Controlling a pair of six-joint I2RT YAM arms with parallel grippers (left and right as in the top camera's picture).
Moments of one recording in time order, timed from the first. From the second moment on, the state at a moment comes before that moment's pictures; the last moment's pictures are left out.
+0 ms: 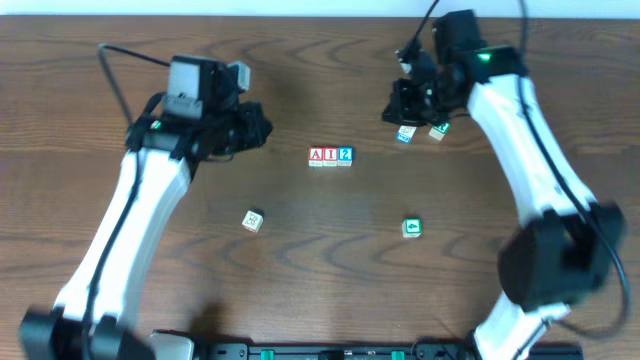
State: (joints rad) left arm -0.18 1.46 1.29 -0.77 0.44 -0.38; right arm 0.18 1.85 1.75 -1.10 -0.45 0.16
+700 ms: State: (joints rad) left arm -0.18 0.67 1.07 -1.19 0.20 -0.22; right arm 0.18 0.84 1.18 -1.26 -0.21 0.06
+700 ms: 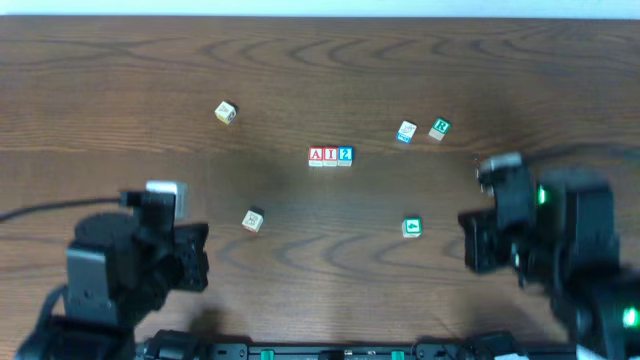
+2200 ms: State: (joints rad) left arm -0.01 0.23 0.65 -0.82 -0.10 -0.20; right arm 0.18 0.65 1.06 -1.17 -0.19 0.18
